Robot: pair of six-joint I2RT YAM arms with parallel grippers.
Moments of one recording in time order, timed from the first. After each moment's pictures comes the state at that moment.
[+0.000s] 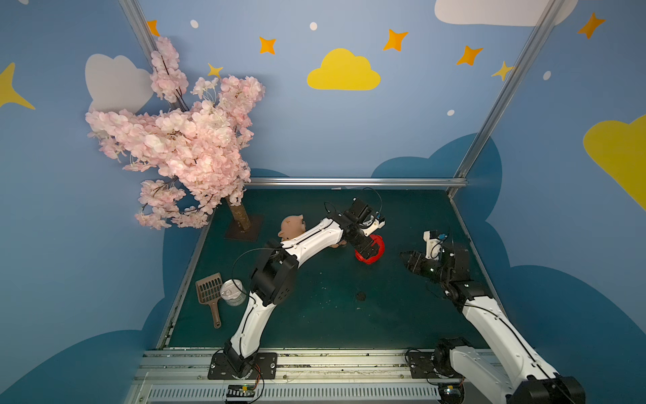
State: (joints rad) left arm -0.74 2.18 1.90 -0.71 0.23 0.16; right arm 0.15 0.92 0.56 -0.24 -0.37 0.47
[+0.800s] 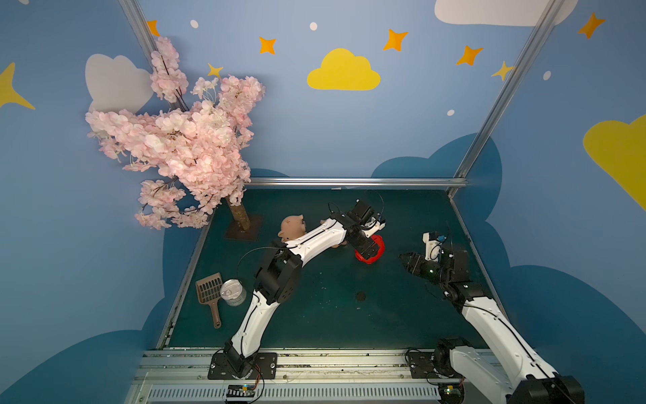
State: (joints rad) left arm -0.75 2.23 1.96 -0.75 0.19 0.15; right arm 0.15 0.92 0.54 -0.24 -0.37 0.47
